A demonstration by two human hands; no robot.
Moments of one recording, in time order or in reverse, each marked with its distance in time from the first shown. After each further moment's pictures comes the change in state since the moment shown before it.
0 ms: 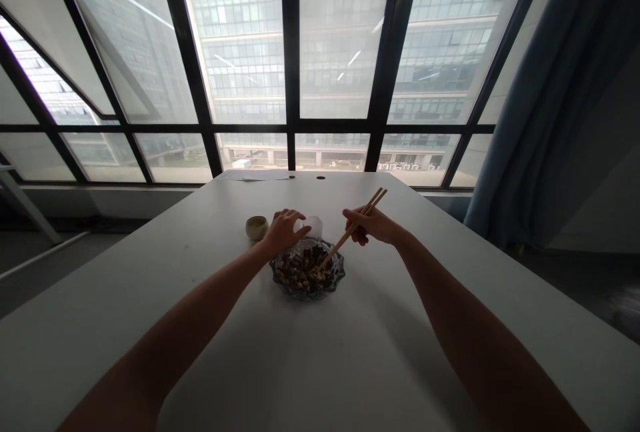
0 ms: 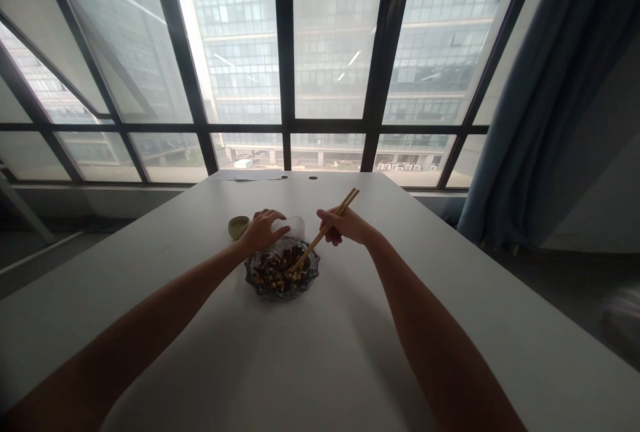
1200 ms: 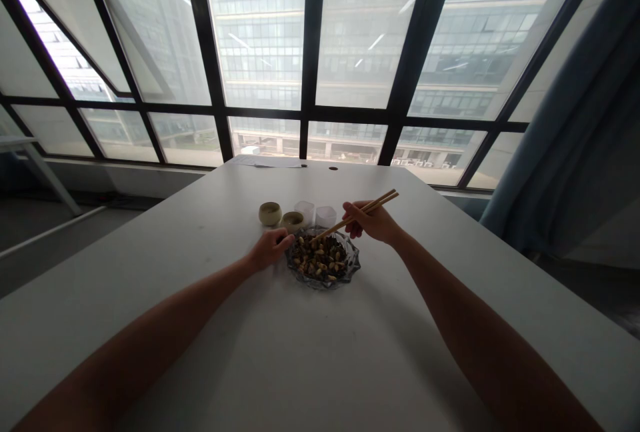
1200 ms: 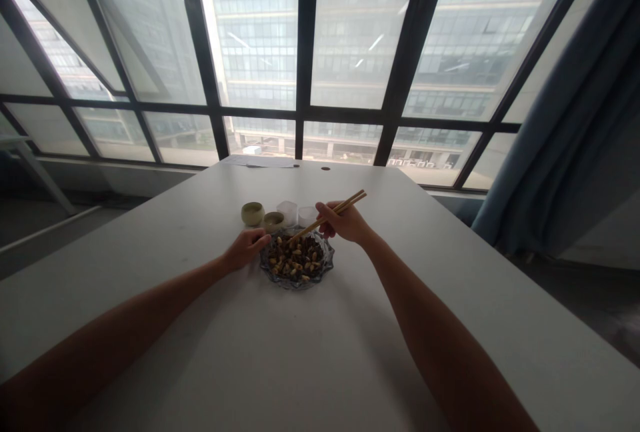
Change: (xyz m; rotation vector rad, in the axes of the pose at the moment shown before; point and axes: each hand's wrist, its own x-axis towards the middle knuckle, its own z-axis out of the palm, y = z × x) left_hand -0.091 -0.017 -0.020 -0.439 -0.051 -0.287; right_hand 0.010 -0.004 0.045 -0.062 0.145 -0.096
